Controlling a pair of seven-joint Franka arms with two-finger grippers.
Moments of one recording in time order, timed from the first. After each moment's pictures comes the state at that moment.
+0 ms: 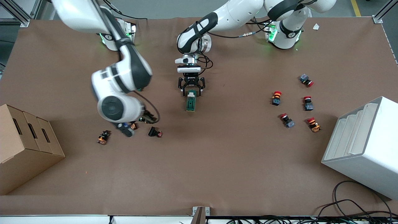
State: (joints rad) left arm -0.81 0.86 -0.49 -1.78 1.71 1.95 -2.31; right arm 0.38 0.50 -0.03 -1.45 0.11 1.65 0.91
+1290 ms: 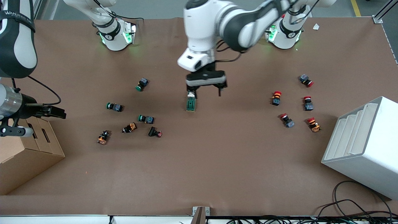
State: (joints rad) left arm -0.25 0.40 -0.70 -1.50 0.61 1.94 -1.16; right arm -0.01 0.30 -0.02 -1.40 0.00 1.59 0.03
